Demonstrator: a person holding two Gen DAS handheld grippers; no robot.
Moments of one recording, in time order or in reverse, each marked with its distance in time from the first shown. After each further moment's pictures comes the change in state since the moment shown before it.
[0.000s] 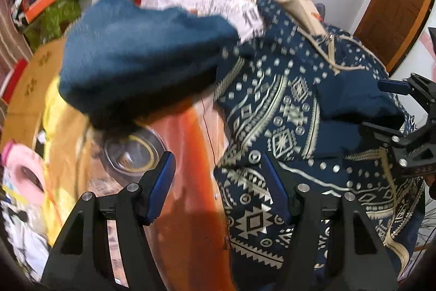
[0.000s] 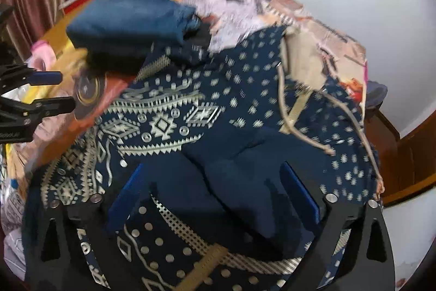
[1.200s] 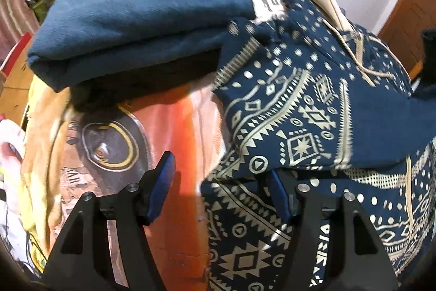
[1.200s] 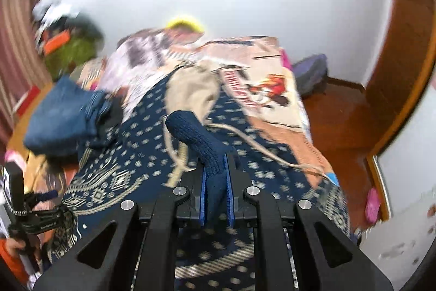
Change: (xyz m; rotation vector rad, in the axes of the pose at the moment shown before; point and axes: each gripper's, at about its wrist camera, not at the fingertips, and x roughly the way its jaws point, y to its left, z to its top) left arm 0.051 -0.008 0.004 -0.114 0.012 0.054; right arm -0.096 -0.145 -0.027 0.512 -0.266 -0.169
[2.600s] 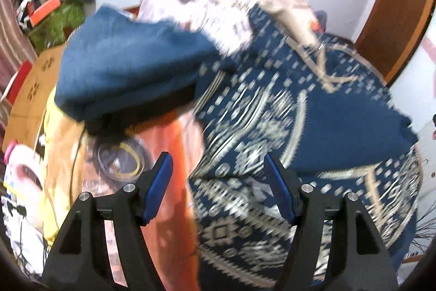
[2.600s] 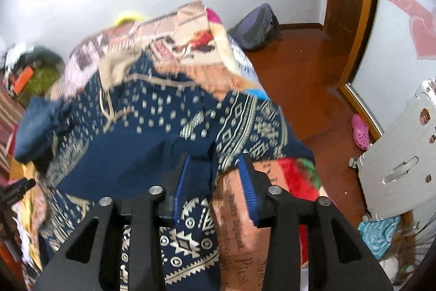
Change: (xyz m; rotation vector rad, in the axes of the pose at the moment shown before) left arm -0.074 -0.031 0.011 0.108 -0.093 -0.038; right arm -0.048 -0.122 -0.082 0.287 0.092 -0.070
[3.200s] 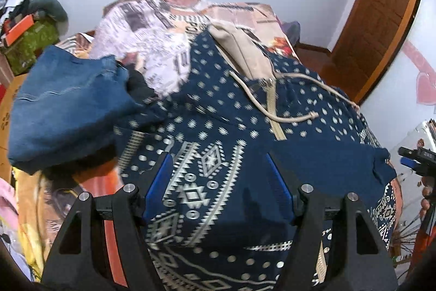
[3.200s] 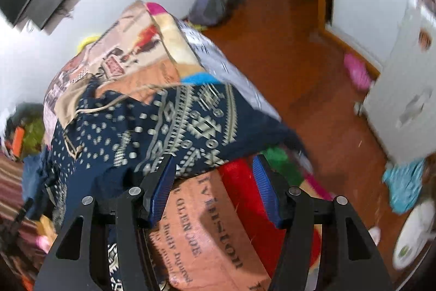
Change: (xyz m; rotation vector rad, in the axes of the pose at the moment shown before) left arm 0.038 -0.081 0.058 0.039 -0.036 -0.110; right arm 0.080 -0.098 -0.003 0.365 0.176 0.041
